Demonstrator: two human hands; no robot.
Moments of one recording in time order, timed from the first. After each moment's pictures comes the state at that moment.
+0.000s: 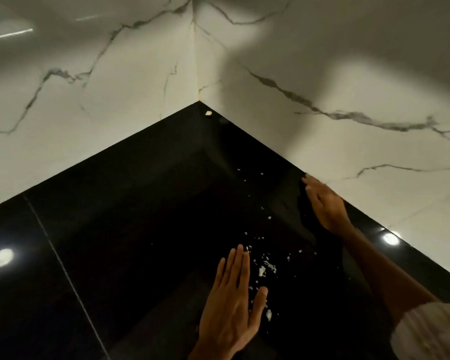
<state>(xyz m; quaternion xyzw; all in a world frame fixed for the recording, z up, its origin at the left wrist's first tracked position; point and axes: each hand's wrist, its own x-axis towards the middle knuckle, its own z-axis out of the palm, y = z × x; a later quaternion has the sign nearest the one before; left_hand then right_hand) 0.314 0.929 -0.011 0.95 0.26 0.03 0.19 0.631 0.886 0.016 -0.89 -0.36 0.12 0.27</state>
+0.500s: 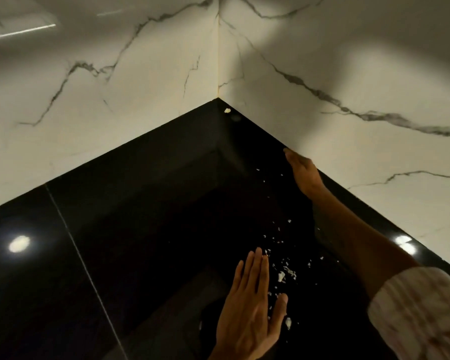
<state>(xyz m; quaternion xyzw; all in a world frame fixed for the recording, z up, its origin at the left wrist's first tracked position) 0.316 0.935 -0.006 0.94 0.26 0.00 0.23 0.611 1.007 0.031 -0.79 -0.31 0.25 0.46</state>
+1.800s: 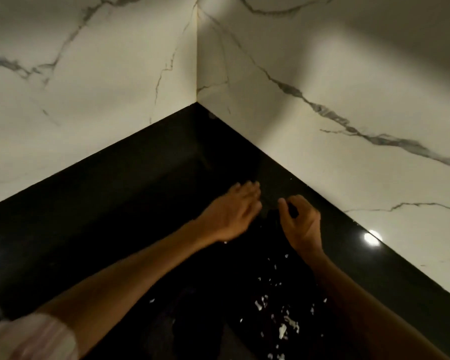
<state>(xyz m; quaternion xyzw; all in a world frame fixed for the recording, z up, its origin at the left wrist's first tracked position) 0.479 1.146 0.002 0.96 0.09 0.00 0.26 0.584 0.986 -0.010 -0.85 -0.34 -0.01 0.40</state>
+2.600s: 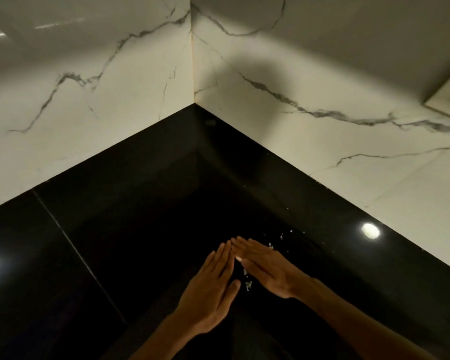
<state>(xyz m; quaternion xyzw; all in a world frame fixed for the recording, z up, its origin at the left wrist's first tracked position) 0.253 0.960 -0.003 0.96 0.15 0.06 0.23 0.433 0.852 0.023 -0.72 -0.61 0.29 0.16</state>
